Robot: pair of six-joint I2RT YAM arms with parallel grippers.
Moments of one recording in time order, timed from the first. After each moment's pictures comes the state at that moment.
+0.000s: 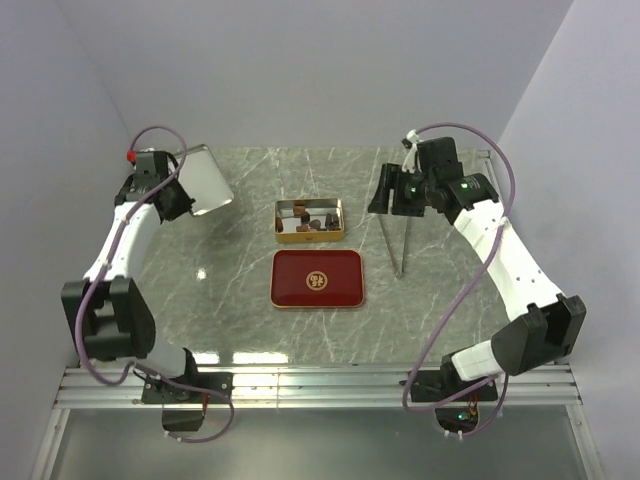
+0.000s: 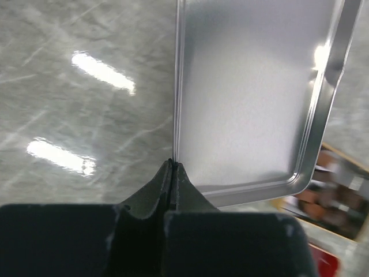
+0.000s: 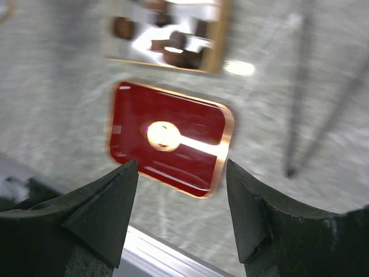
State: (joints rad) left arm 0.08 1.52 1.27 -0.57 -0.08 -0.50; right arm 0.30 1.43 1.46 -0.84 -0.24 0.35
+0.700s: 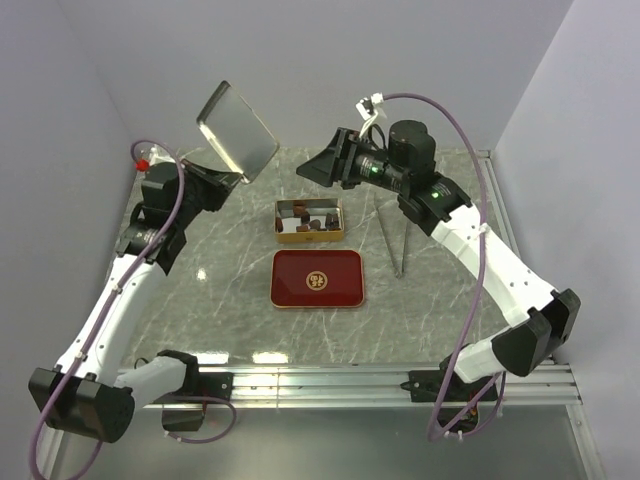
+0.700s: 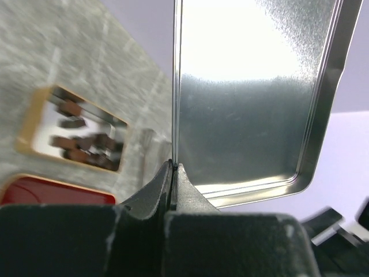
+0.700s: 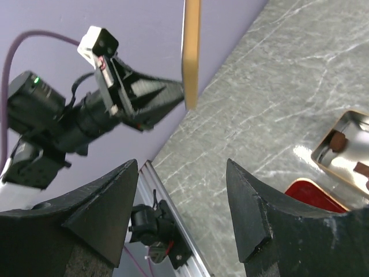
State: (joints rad) left arm -0.21 1.09 1.11 -0.27 0.05 -1.15; right arm 0.58 1.44 1.54 -0.22 -0.45 0.68
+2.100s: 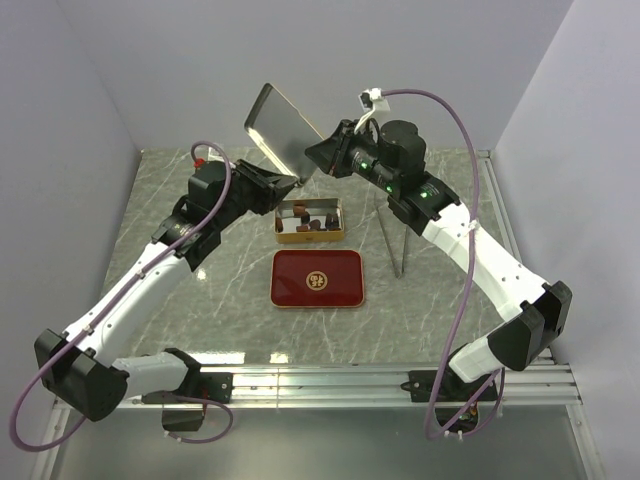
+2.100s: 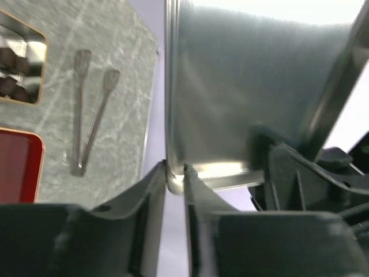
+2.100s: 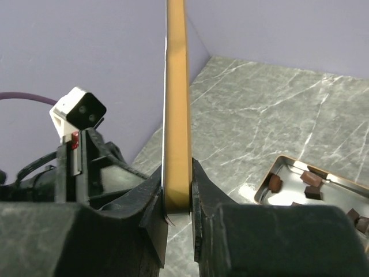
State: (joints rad) left arm -0.51 1.20 1.18 -0.20 0.04 -1.37; right arm 0.63 1.48 1.55 -0.12 -0.17 0.53
